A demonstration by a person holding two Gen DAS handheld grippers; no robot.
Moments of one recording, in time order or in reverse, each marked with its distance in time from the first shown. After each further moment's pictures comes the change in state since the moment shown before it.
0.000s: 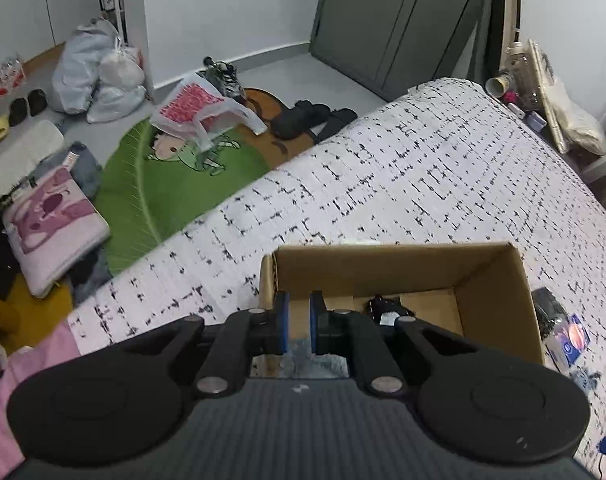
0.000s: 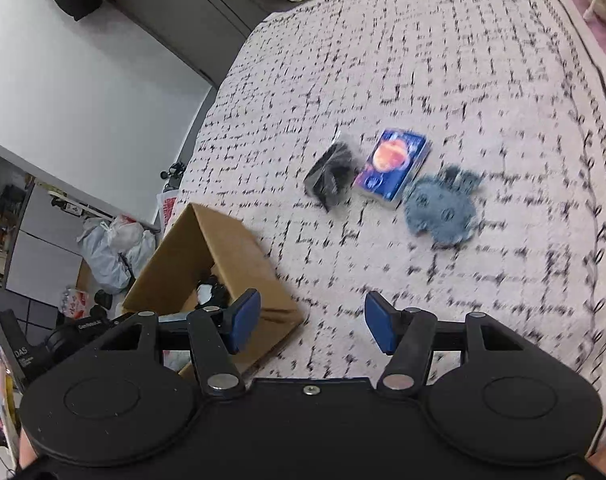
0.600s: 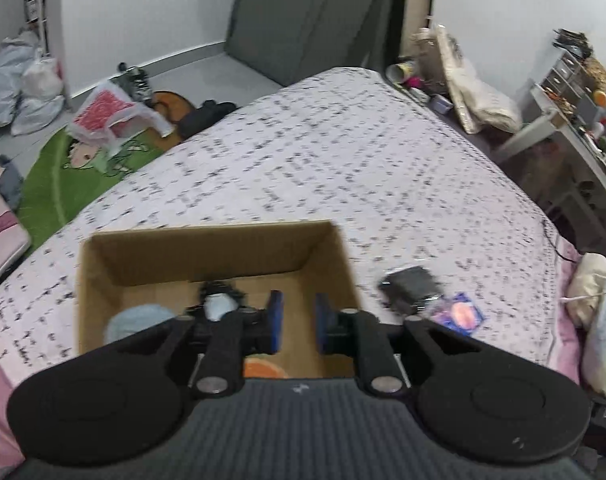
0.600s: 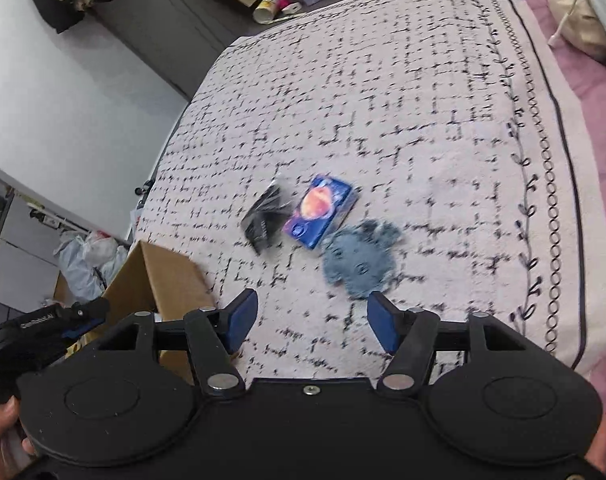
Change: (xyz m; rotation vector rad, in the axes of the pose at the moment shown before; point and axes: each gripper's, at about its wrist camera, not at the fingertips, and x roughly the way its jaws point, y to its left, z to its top) left arm -0.031 -0.101 -0.014 0.073 0.008 -0.232; right arm -0.016 -0.054 0.032 0.003 -0.039 -0.058
